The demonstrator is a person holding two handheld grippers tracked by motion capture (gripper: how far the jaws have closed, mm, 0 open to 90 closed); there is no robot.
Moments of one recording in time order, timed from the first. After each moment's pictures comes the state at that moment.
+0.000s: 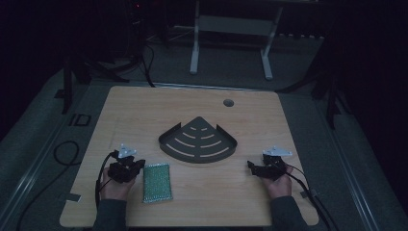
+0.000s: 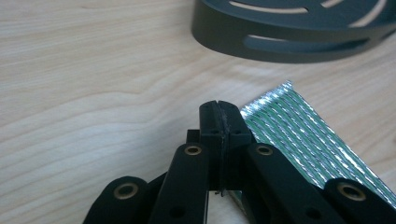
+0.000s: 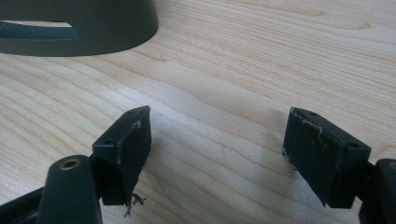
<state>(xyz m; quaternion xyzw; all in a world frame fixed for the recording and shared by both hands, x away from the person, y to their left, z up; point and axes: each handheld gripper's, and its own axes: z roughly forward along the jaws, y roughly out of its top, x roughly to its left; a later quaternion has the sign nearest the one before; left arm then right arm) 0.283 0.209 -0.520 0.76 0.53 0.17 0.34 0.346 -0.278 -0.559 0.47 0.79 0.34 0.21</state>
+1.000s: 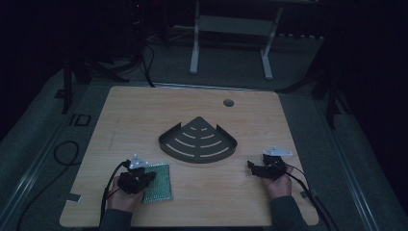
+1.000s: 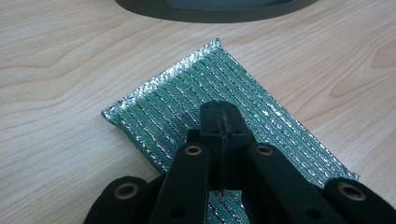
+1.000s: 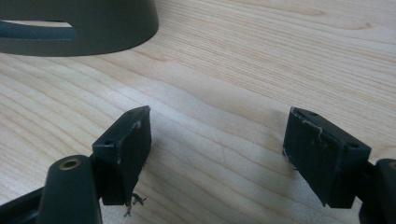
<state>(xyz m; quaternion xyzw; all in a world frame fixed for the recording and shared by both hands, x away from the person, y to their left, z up) 0.262 0.182 -0.531 0.80 0.49 0.12 0.33 0.346 -0.278 -0.559 0.47 0.79 0.34 0.21</state>
